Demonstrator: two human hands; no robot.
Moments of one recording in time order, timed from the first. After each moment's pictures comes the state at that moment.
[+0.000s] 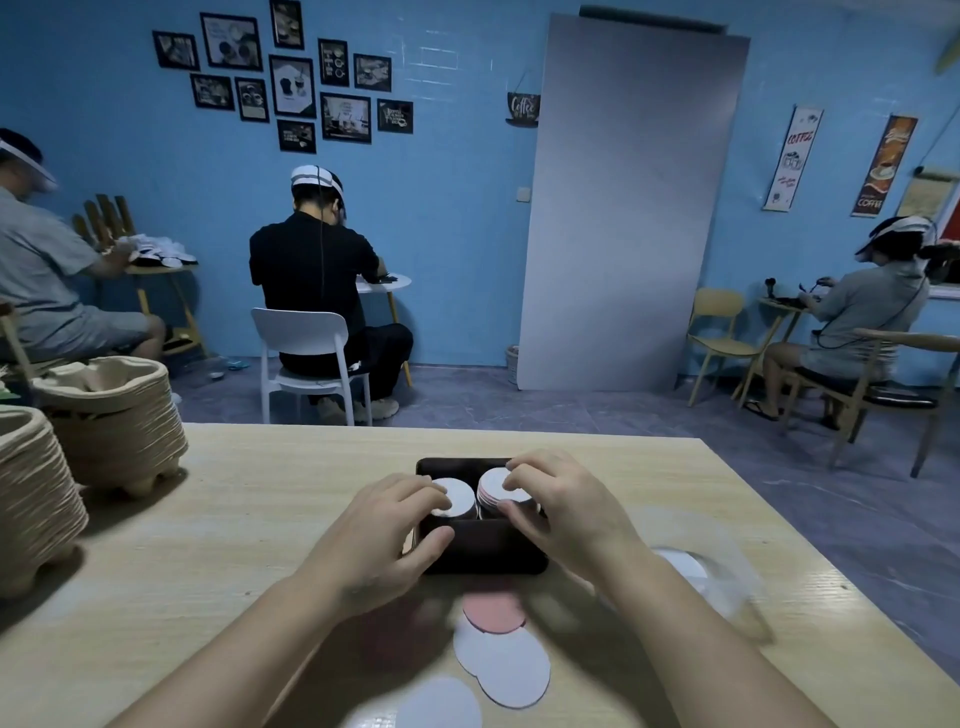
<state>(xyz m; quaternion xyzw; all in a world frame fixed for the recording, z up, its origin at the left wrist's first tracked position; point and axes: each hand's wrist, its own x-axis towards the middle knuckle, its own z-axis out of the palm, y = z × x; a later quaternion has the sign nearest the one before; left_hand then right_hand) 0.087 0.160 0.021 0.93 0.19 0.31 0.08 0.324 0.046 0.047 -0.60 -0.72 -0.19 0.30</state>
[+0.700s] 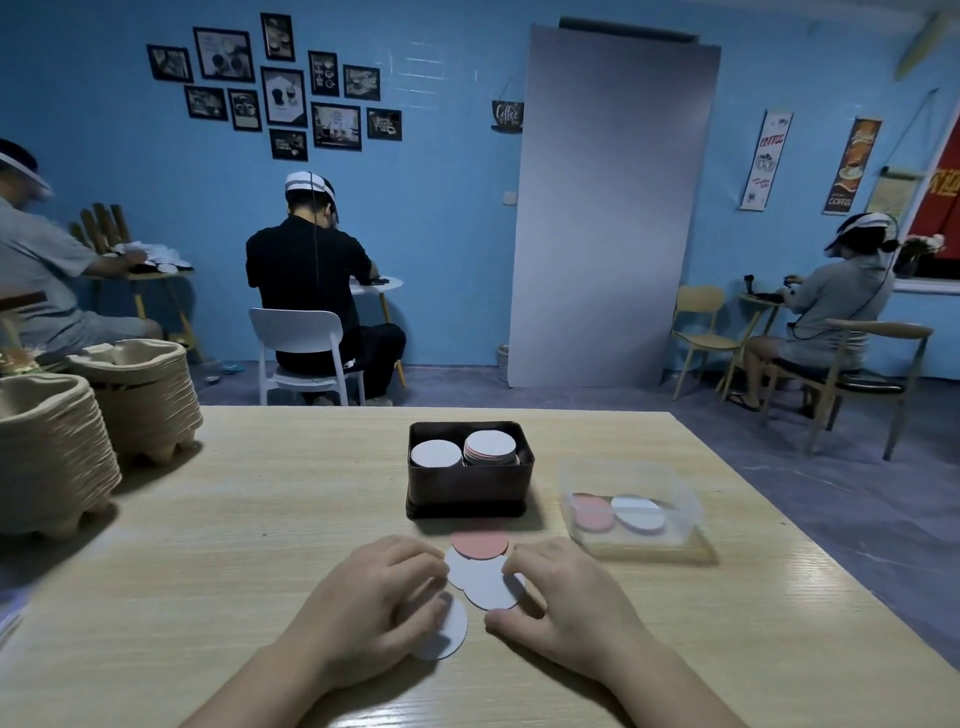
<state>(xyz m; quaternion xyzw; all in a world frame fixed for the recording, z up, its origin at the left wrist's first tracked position) 0.040 0.061 -0.022 0.94 0.13 0.29 0.09 0.276 -0.072 -0.023 -0.68 -0.70 -0.08 0.22</state>
